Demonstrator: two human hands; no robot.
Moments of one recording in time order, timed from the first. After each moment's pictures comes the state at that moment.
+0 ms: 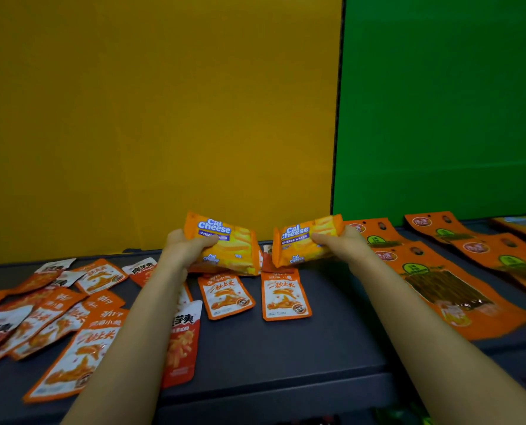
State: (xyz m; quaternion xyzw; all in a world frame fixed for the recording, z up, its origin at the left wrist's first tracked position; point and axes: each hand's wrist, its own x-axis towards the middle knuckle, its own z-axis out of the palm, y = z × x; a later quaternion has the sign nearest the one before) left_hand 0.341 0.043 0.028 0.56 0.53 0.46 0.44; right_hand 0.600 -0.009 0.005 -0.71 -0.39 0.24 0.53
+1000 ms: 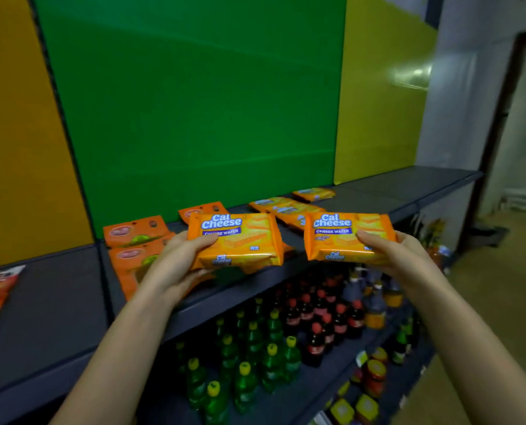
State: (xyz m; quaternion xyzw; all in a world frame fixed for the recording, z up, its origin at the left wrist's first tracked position) left_hand 0.680 -0.199 0.021 0.60 0.26 0.33 0.68; right_hand 0.874 -0.423 0.011 -0.66 -0.20 0.13 0.72
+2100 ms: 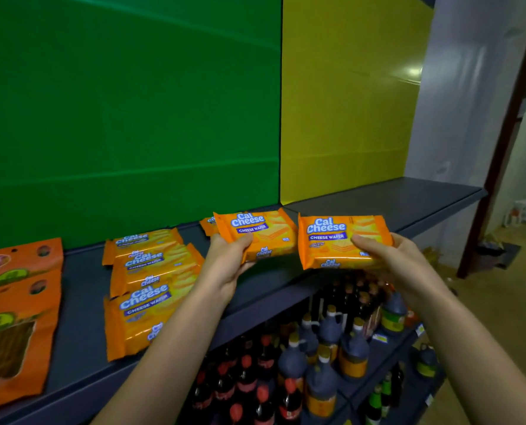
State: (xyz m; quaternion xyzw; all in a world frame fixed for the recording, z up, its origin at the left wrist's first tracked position) left_hand 1.128 -0.255 0.005 0.55 0.25 0.36 0.71; right_hand 1.268 -0.445 0.009 -0.66 -0.22 0.15 0.70
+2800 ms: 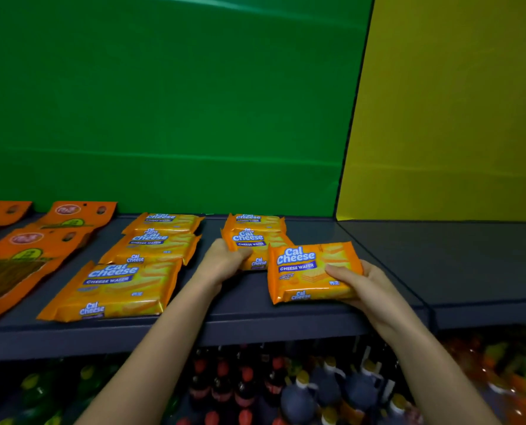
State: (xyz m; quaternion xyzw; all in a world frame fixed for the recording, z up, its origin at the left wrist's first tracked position) left_hand 1.194 -0.234 -0.016 0.61 0.49 0.40 0.48; right_hand 1.376 -0.361 -0.018 -0.61 -0.37 0.38 0.59
